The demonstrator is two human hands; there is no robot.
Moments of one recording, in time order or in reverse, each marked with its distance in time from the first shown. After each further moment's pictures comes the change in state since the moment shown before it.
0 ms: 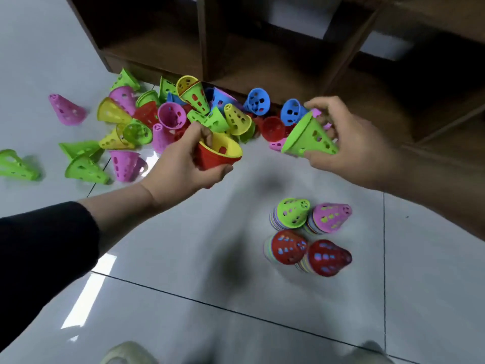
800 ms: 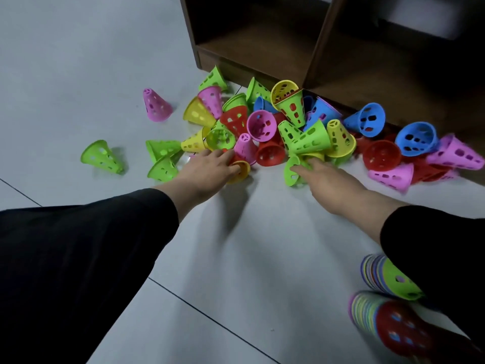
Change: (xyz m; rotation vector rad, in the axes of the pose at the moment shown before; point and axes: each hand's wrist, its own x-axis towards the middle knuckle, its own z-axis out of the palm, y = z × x) left_hand 0.049 -0.201 -0.095 1.357 -0.213 0.110; right_hand 0.173 -0.022 0.229 -0.528 -0.409 -0.205
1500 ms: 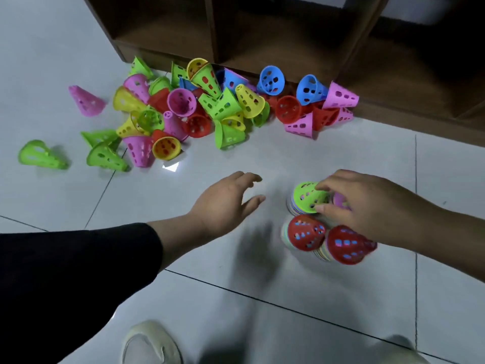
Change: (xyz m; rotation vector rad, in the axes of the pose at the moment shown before) left_hand -0.054 0.209 -0.104 -0.834 0.029 -0.032; right_hand -0.286 0.042 -0.027 0.357 0.094 0.122
